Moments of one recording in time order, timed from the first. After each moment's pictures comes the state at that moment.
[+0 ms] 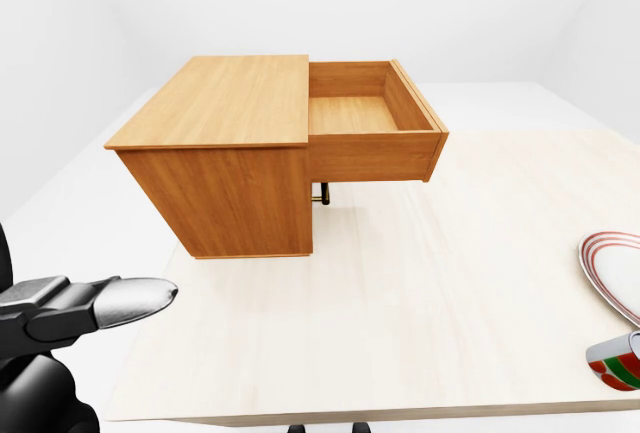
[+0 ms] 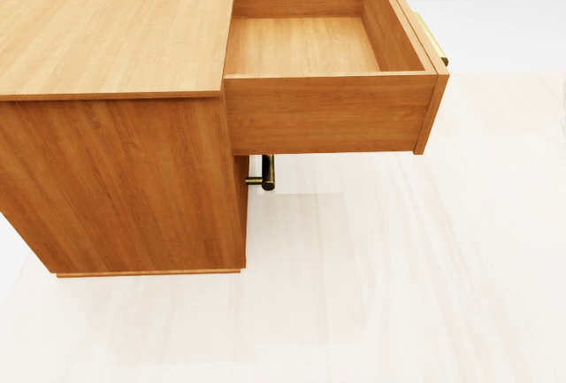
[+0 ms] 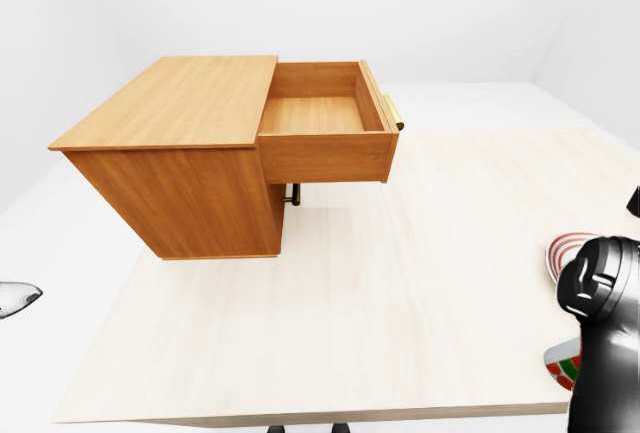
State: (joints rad) left arm -0.09 0.21 0.54 -1.02 -0.41 0.09 -0.02; right arm -1.27 -0.95 -0.20 0.33 -0.95 0.09 0.70
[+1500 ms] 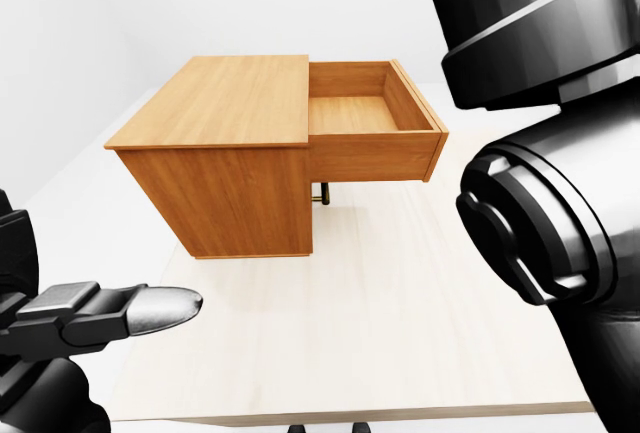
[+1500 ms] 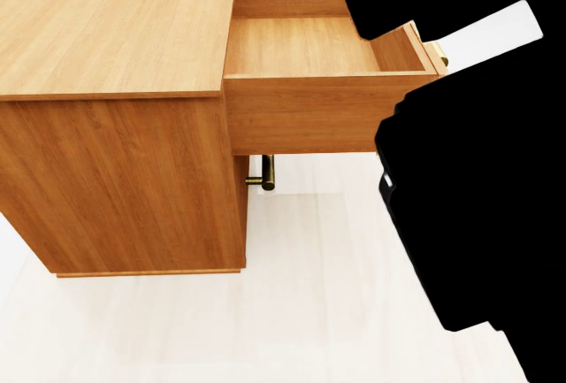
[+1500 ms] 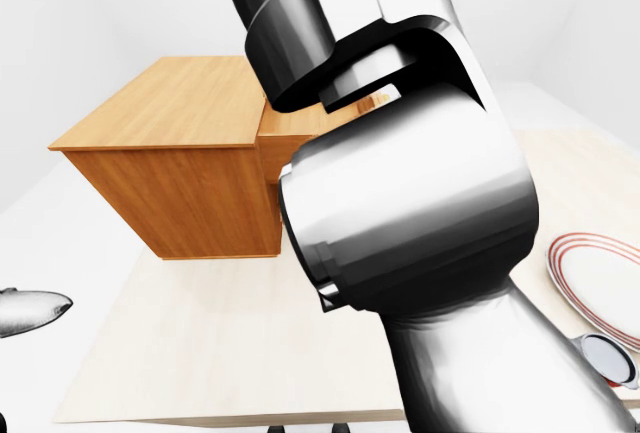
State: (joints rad) left arm -0.08 0.18 0.49 -1.04 -0.35 0.09 -0.08; right arm -2.09 -0.10 0.04 1.06 -1.00 0.09 0.64
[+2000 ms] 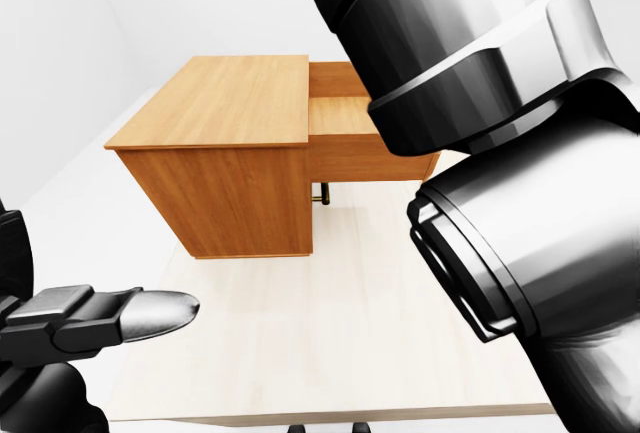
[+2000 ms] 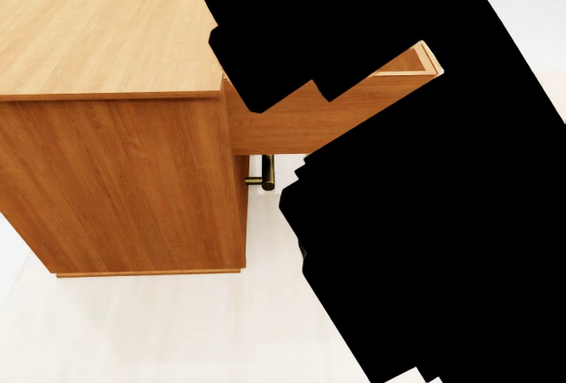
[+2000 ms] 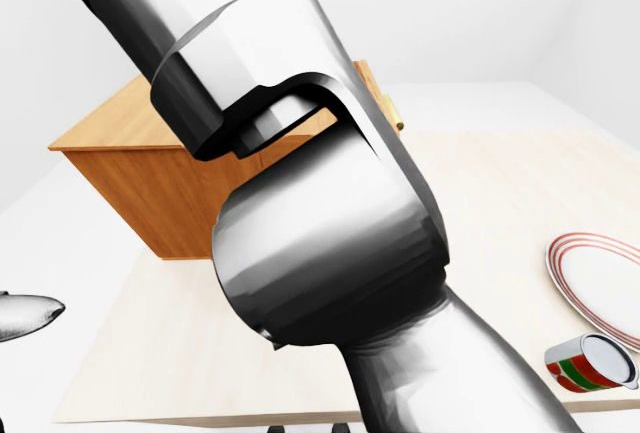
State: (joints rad) left arm -0.08 0.19 0.50 -1.05 -0.37 0.09 -0.07; right arm -2.09 0.04 0.08 1.02 -0.97 0.09 0.62
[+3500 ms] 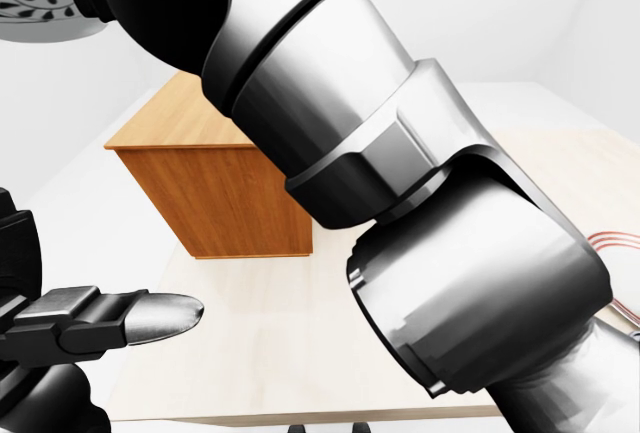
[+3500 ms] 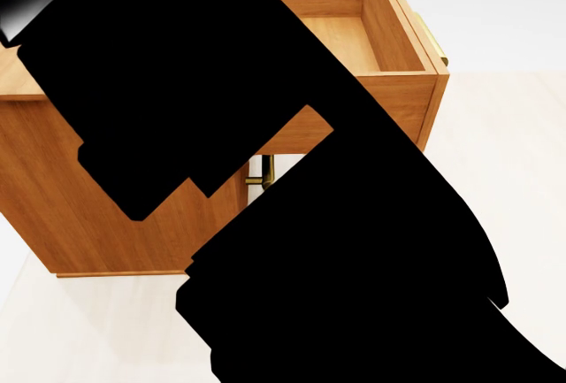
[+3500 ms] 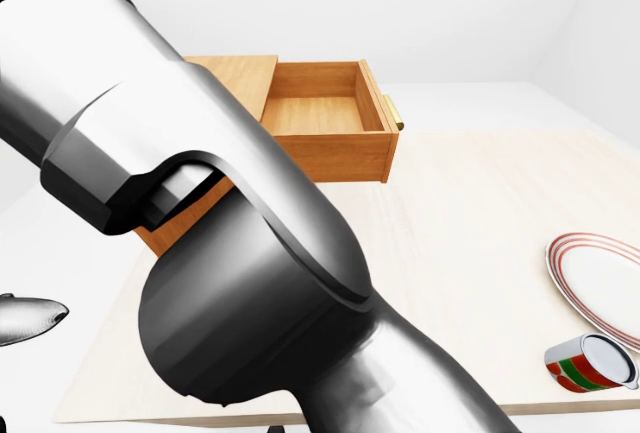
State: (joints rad) left arm -0.07 0.19 0.48 -1.05 -0.39 0.09 -0.06; right arm -2.09 0.21 0.11 1.01 -0.97 0.09 0.53
